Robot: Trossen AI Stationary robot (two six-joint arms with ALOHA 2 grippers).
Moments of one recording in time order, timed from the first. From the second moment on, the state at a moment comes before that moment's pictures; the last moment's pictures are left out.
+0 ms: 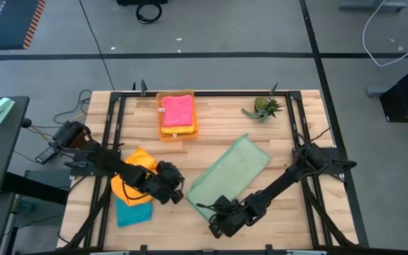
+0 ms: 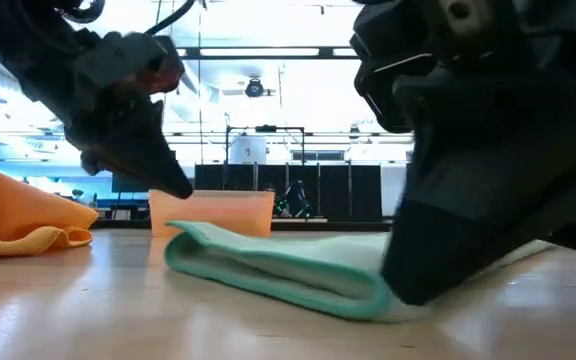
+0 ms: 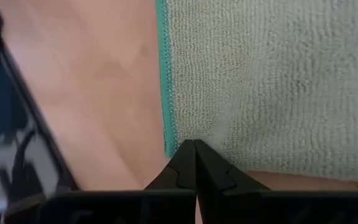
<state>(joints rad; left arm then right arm) -0.51 1.61 0.73 -0.02 -0.60 -0.92 0.63 2.11 1.27 -0.15 0.24 1.45</state>
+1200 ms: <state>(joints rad) -0.43 1.98 1.14 -0.02 -0.28 -0.70 0.45 1.49 0.59 -0.36 0.35 1.60</state>
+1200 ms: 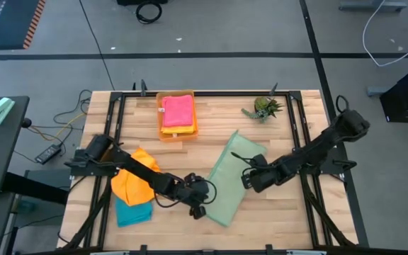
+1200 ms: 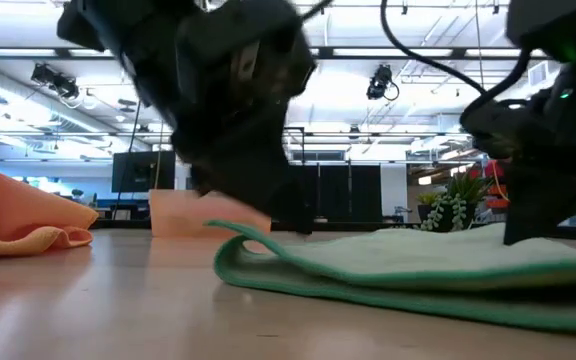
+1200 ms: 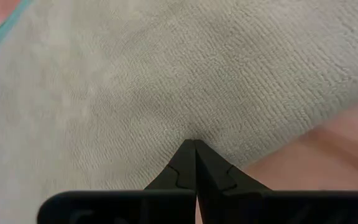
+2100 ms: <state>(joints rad) -0.50 1.90 1.11 0.04 -0.22 -0.85 0.42 1.46 0.74 -0.13 0.31 1.12</state>
